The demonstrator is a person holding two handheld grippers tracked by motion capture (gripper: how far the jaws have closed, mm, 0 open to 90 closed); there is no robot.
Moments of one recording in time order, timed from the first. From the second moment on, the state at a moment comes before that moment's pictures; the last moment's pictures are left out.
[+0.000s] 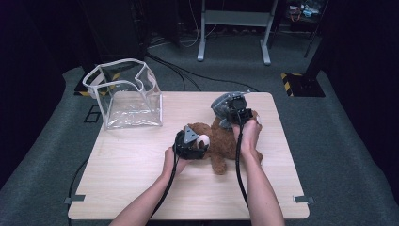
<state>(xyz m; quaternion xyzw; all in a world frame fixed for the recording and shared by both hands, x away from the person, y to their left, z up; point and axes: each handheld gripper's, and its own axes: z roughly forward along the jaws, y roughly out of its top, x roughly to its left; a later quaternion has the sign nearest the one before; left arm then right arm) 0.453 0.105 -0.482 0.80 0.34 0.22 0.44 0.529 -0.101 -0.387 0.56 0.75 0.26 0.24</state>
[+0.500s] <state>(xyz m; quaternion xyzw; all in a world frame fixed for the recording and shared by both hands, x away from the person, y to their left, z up) 0.453 0.106 -0.482 0.80 0.34 0.22 0.44 0.492 -0.076 -0.370 0.49 0.79 0.32 0.20</state>
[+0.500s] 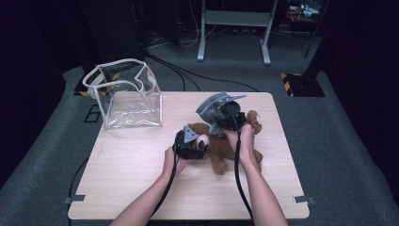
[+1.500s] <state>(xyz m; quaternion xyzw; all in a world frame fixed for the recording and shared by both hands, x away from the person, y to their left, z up) 0.453 0.106 -0.484 0.80 0.34 0.22 0.44 0.490 -0.135 -0.357 0.57 0.73 0.29 0.24</state>
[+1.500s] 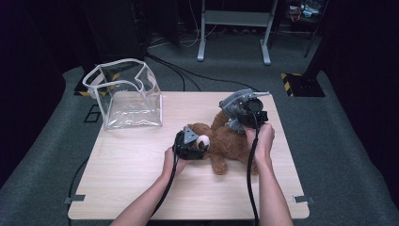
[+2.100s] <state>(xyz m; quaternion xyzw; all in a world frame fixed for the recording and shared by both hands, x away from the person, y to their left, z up) 0.449 0.107 -0.486 0.81 0.33 0.22 0.44 0.539 -0.079 -0.404 0.56 0.77 0.21 0.22</state>
